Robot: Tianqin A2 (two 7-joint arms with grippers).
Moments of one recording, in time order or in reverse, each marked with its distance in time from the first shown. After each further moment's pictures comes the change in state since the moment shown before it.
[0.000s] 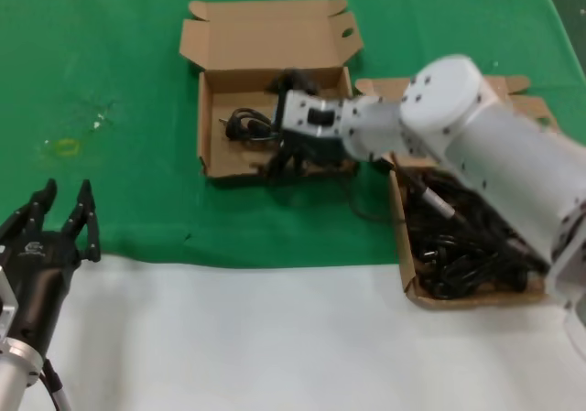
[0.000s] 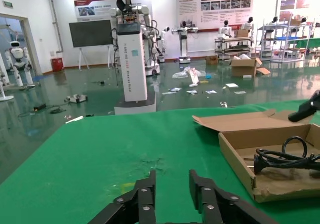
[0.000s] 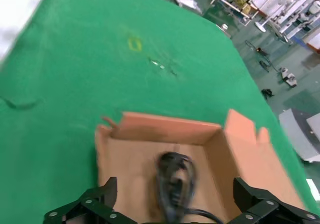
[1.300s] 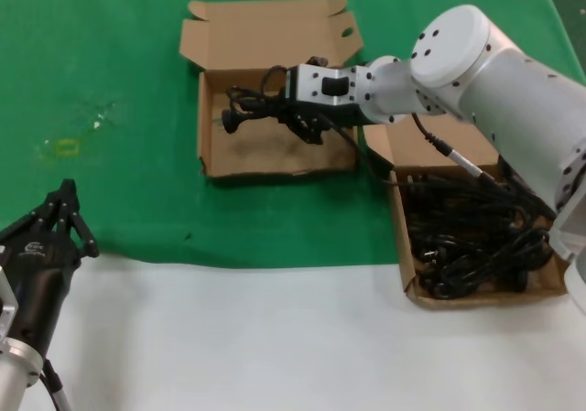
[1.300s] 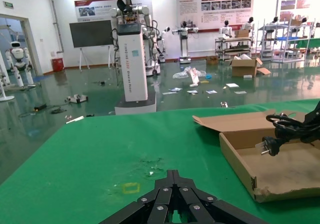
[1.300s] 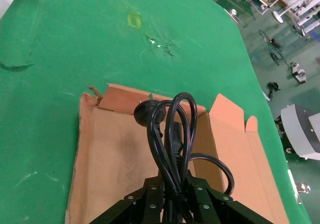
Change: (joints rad) left arm 0.000 0.000 0.000 0.000 0.000 0.000 0.000; right arm 0.116 -0.023 -0.086 -0.110 -0.035 -0.075 0.007
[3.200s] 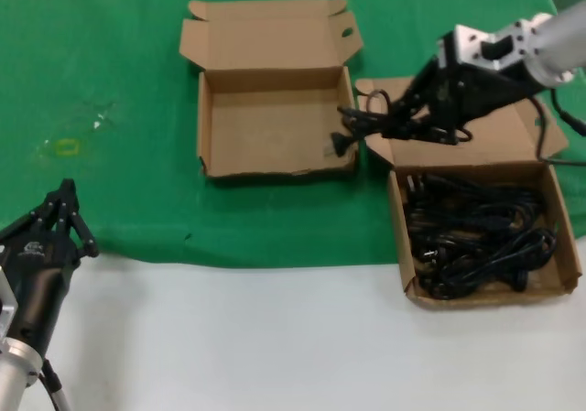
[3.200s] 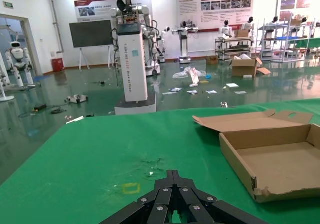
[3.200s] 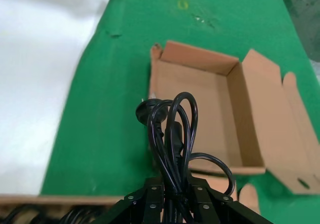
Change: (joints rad) left arm 0.000 0.000 0.000 0.000 0.000 0.000 0.000; right arm 0.072 0.315 0.555 0.136 -0.581 -0.628 0.037
